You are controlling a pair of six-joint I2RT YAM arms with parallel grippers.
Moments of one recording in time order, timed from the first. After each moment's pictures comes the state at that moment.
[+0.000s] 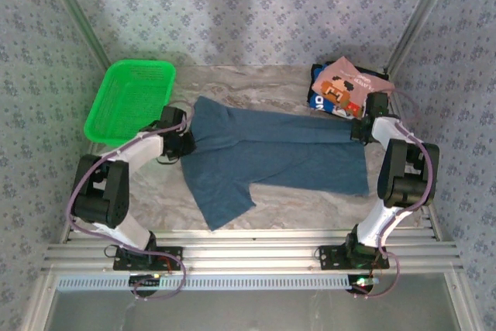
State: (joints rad) left arm -0.26 1.60 0.94 -0.44 0.06 -0.57; right arm -0.18 1.74 1.11 -0.44 0.12 0.01
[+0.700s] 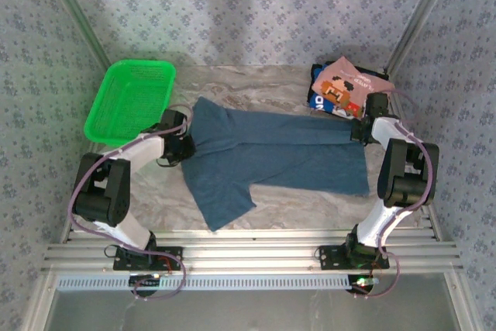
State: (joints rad) left arm -0.26 1.61 0.92 -0.45 0.06 -0.64; right arm -0.18 1.74 1.11 -0.45 0.13 0.02
